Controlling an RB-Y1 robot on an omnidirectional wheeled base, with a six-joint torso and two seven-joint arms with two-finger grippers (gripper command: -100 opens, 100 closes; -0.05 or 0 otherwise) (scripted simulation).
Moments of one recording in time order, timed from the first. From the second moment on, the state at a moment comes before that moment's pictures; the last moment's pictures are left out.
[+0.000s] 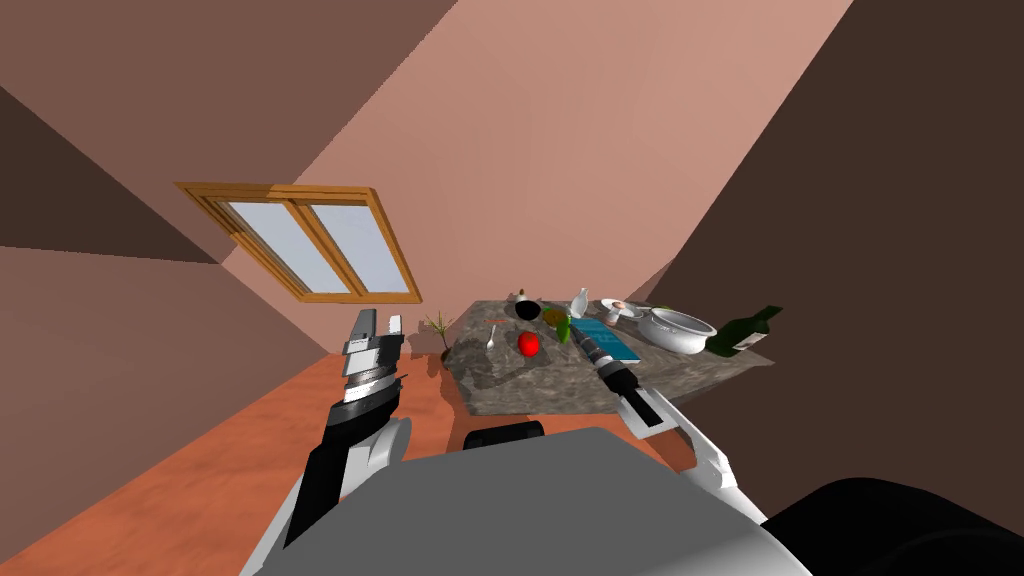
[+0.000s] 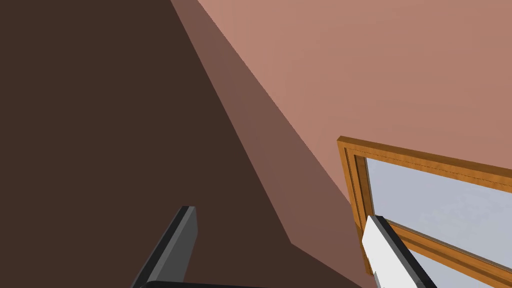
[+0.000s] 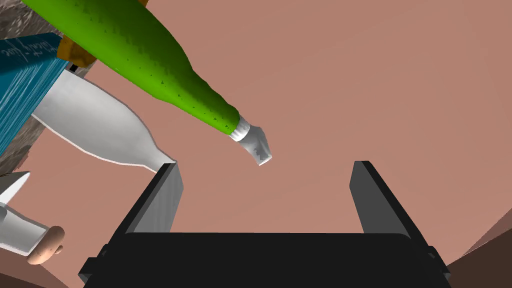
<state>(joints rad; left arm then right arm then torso) 0.51 -0.02 0.06 -2.28 0.05 -0.54 -0.14 0.48 -0.52 -0.09 -1.97 0.28 -0.18 0.04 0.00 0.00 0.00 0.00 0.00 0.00</state>
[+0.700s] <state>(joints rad) 0.51 -0.02 0.06 -2.28 0.05 -0.54 -0.14 0.48 -0.70 -0.12 -1.83 0.36 -0.09 0.11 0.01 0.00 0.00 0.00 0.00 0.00</state>
